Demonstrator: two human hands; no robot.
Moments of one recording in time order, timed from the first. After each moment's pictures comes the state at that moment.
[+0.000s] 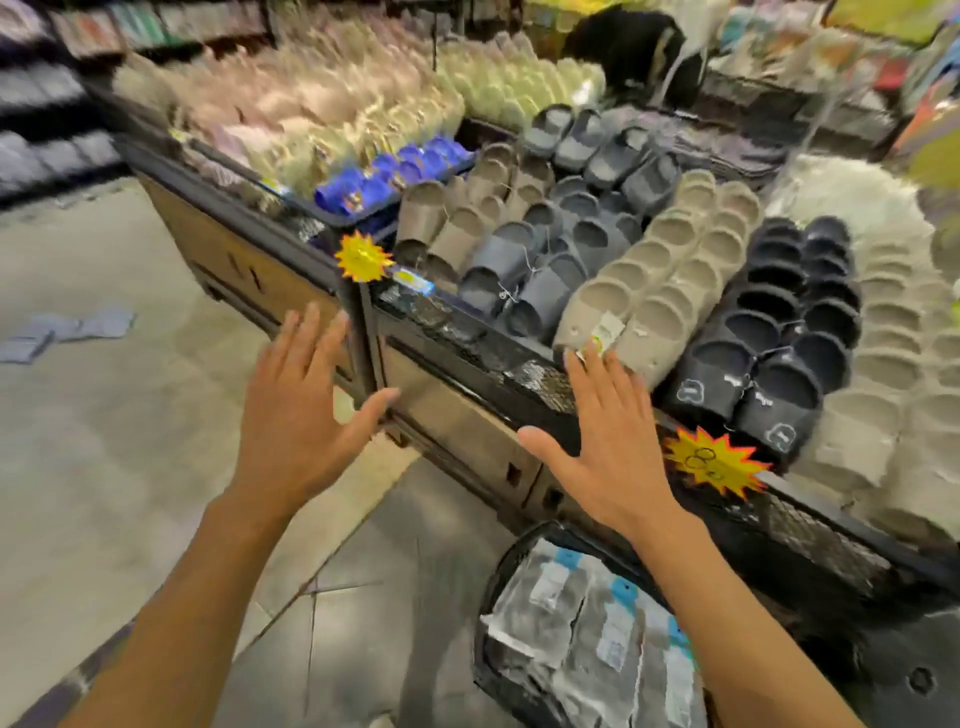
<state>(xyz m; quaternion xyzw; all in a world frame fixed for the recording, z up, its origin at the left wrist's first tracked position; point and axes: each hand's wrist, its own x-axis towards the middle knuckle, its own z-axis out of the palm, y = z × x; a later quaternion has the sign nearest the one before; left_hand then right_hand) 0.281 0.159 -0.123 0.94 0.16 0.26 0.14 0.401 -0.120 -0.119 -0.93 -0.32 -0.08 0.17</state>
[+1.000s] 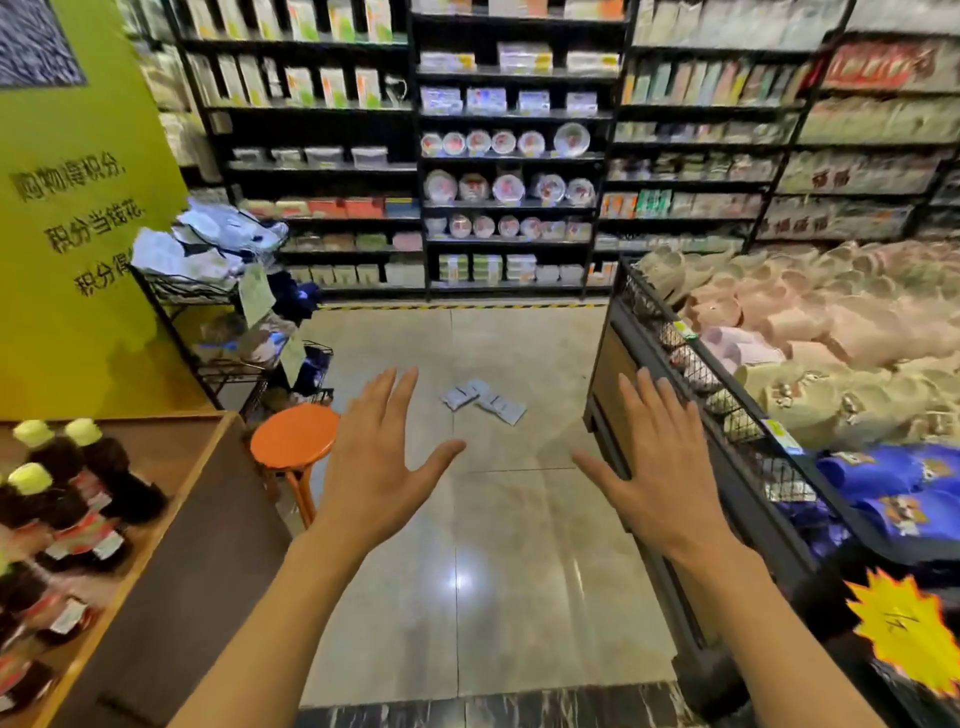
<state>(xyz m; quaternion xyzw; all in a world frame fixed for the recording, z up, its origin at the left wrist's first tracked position) 0.119 0.629 -0.056 0.80 0.50 0.33 0.06 0.410 0.552 -0.054 -0.71 -0.65 -0.05 0.25</state>
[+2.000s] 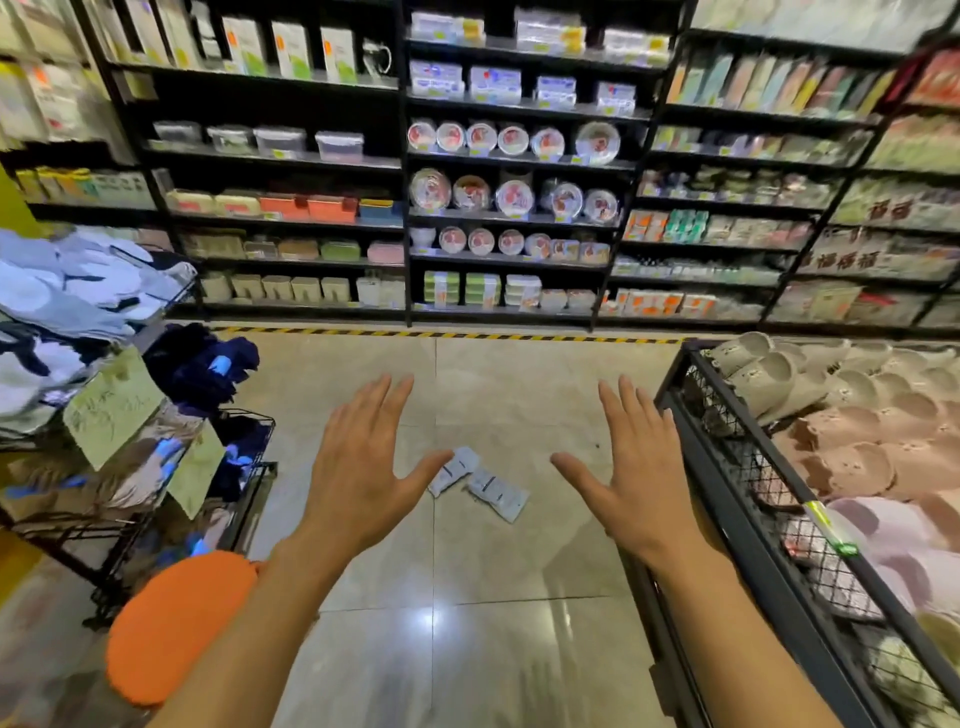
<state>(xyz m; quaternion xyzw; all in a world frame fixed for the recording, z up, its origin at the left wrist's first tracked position) 0.206 1.230 -0.069 0.80 0.51 0.31 0.05 0.491 1.147 -0.048 -0.71 -0.66 -0.02 0.26</state>
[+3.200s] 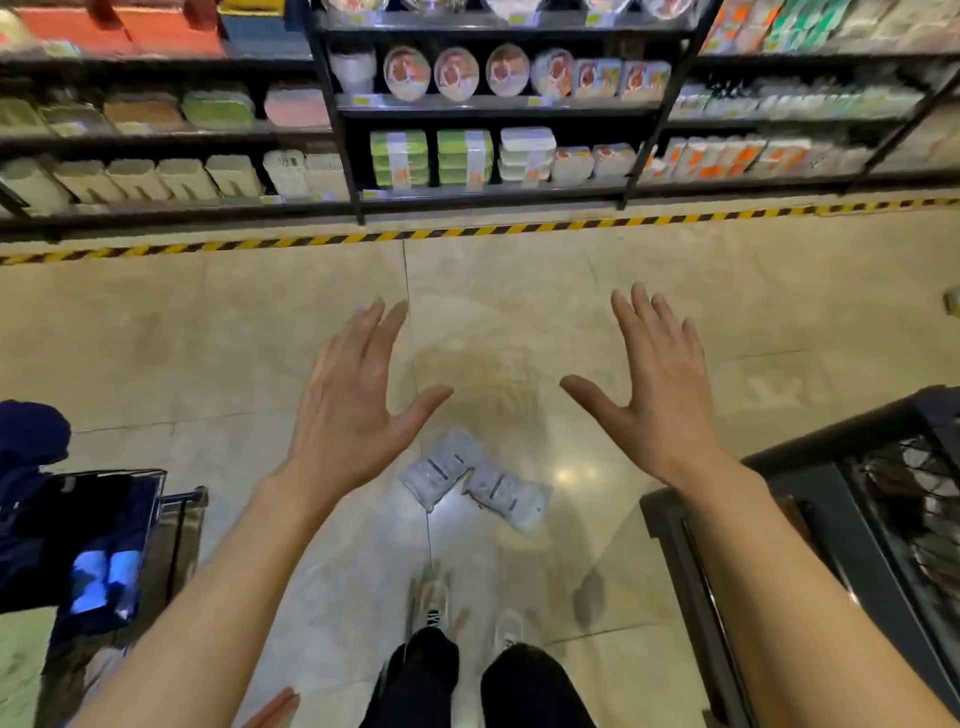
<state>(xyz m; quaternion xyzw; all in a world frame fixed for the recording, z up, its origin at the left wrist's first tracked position) 0.378 1.852 -0.205 0.82 0.50 0.20 0.17 0.662 1.761 -0.183 -0.76 -0.62 0.04 0.16</state>
